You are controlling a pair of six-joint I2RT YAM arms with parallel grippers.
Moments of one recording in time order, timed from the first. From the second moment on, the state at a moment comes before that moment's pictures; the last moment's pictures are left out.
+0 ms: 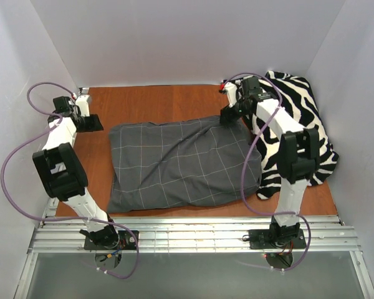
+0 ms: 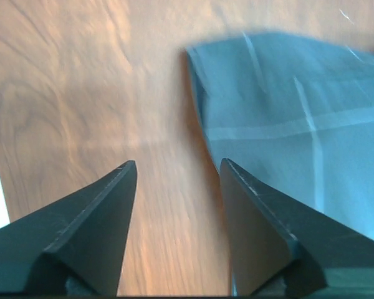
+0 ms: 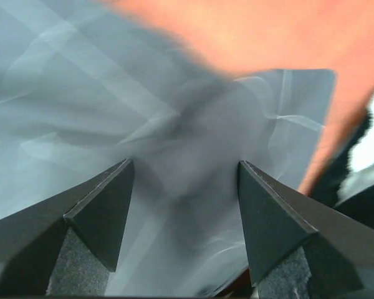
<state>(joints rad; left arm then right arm) 0.34 1.83 1.42 -0.54 0.38 0.25 0.22 2.05 1.72 -0.63 -0.43 -0.42</state>
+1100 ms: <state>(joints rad) 0.30 1.69 1.23 -0.45 0.44 0.17 0.53 2.11 1.61 -0.40 -0.18 -0.63</state>
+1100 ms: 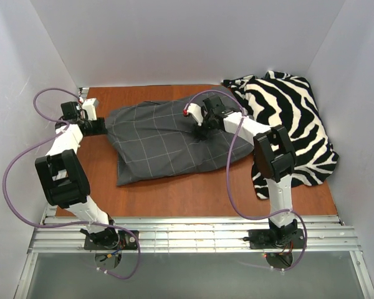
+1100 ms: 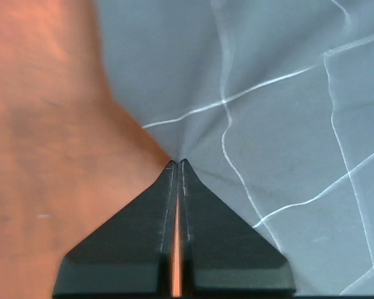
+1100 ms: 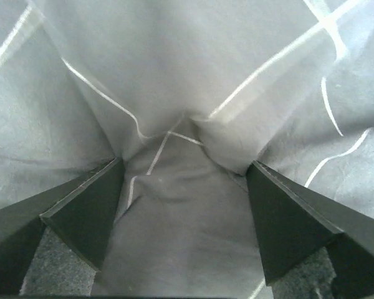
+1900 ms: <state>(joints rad) -0.33 1.01 0.62 -0.54 0.35 0.82 0.34 1.28 0.65 -0.33 -0.14 -1.18</state>
